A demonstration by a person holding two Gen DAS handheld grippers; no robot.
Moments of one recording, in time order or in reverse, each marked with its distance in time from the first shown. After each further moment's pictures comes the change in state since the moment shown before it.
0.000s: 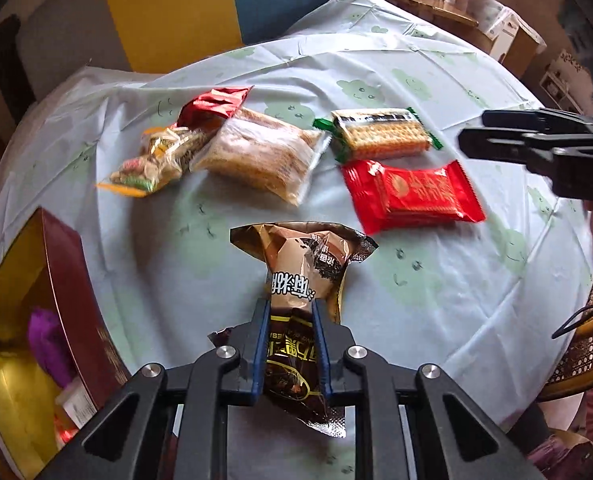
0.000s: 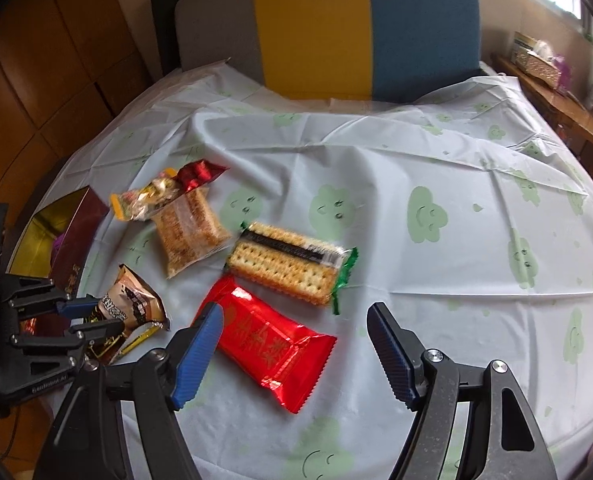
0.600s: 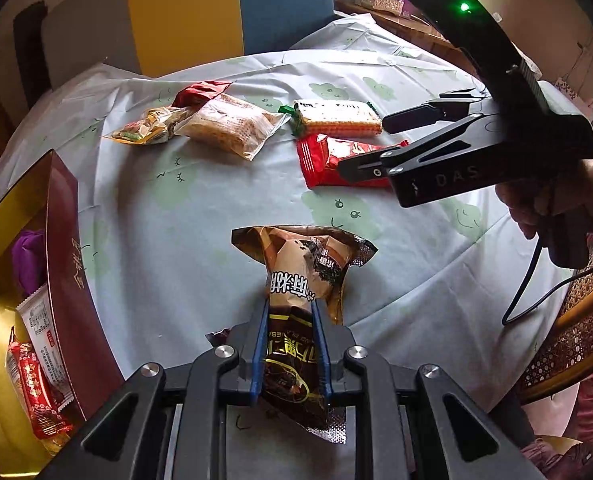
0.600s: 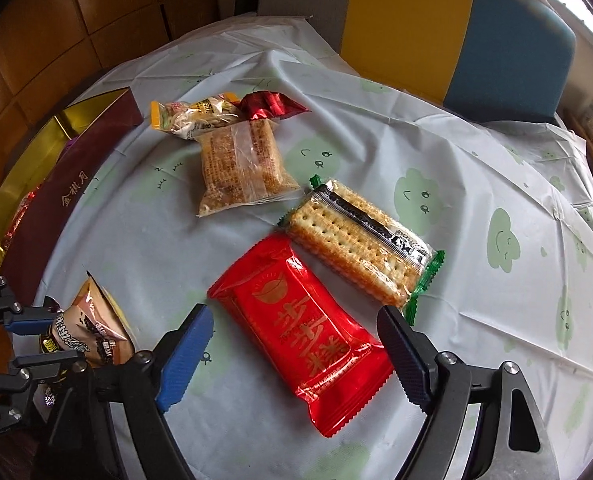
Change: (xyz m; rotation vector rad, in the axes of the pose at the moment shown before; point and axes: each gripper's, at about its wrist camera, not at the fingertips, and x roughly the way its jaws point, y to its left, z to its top) left arm -0.021 -0.033 -0.056 -0.060 -0.114 -0.030; right arm 0.046 0.039 -0.010 -0.290 0.068 0.010
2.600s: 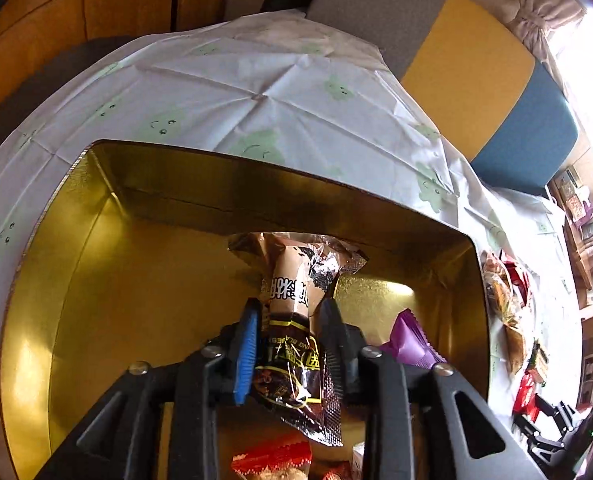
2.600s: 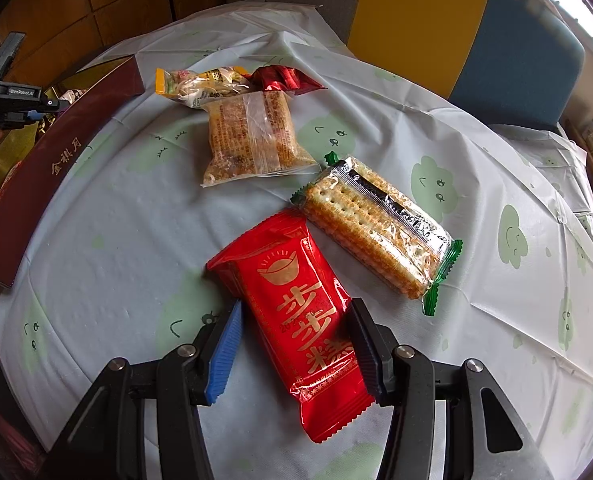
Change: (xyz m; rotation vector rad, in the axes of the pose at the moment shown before) left arm -0.020 0.293 -0.008 -0.788 -0.089 0.171; right arm 0.017 0.015 -0.007 -0.045 0.040 -0.039
